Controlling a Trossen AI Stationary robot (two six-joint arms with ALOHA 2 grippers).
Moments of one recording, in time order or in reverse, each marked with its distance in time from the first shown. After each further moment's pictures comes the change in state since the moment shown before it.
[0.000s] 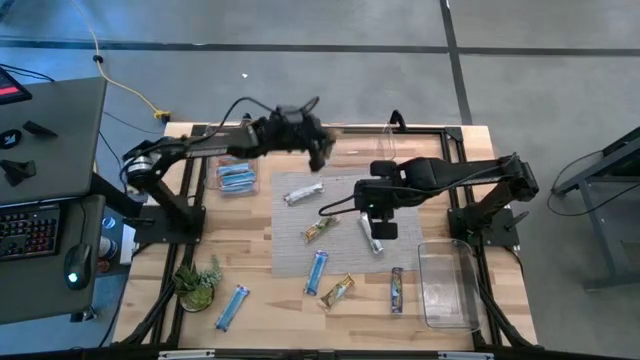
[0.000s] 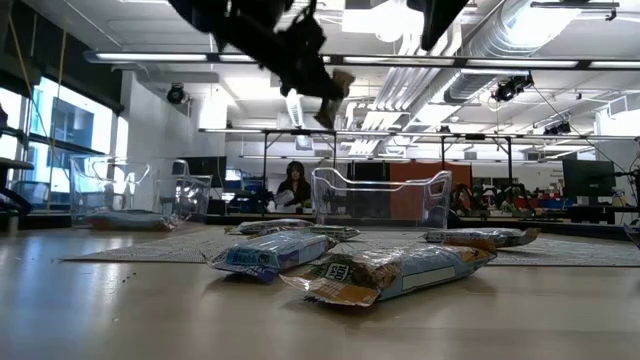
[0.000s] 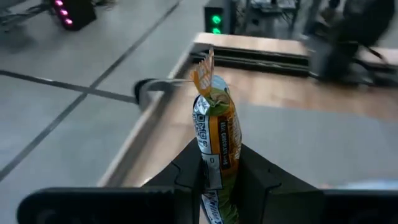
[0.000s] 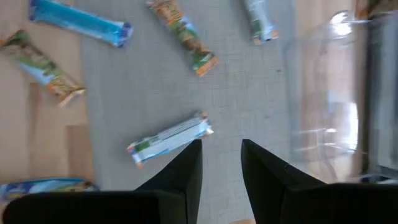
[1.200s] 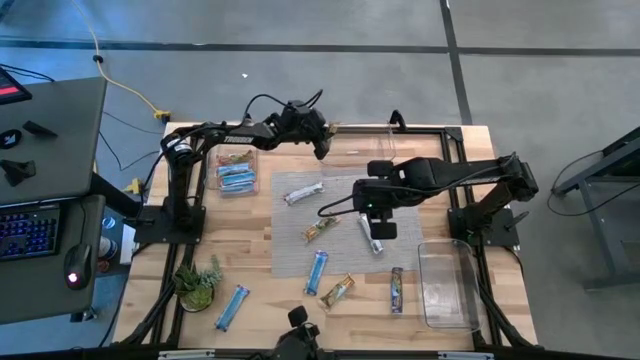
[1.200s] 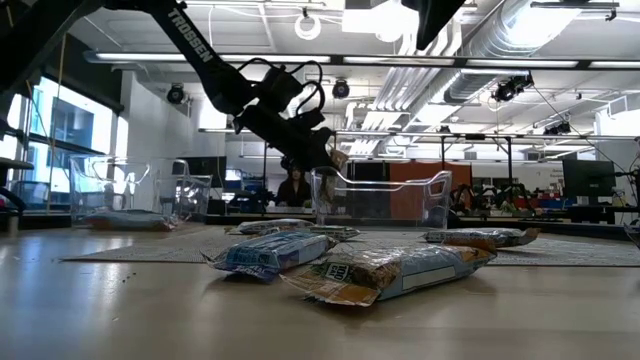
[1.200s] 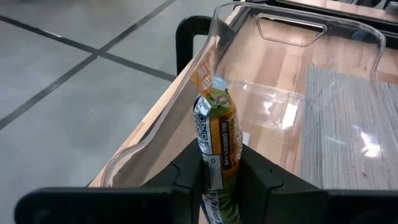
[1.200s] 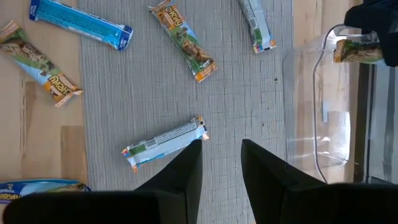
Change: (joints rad) left arm 0.195 0.337 -0.002 0.262 0.119 -0.030; right arm 0.000 0.003 0.000 0.021 -0.002 -0.048
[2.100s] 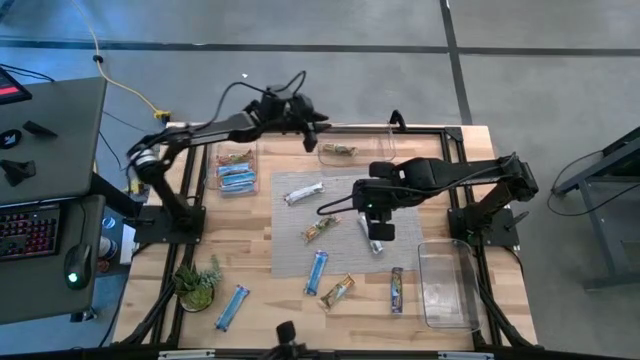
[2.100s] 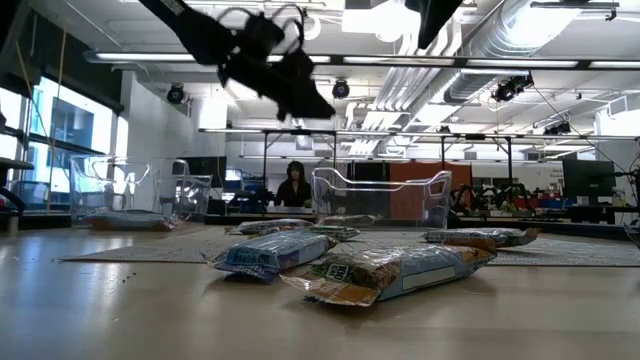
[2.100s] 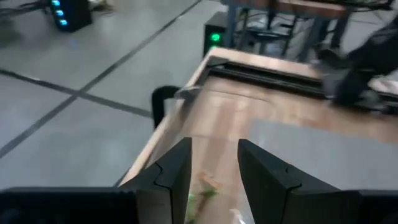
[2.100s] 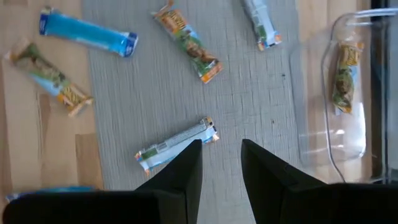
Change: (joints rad) left arm 0.000 -0.280 0.001 -0.158 0.123 0.000; right arm 0.000 0.000 0.000 0.006 -0.022 0.083
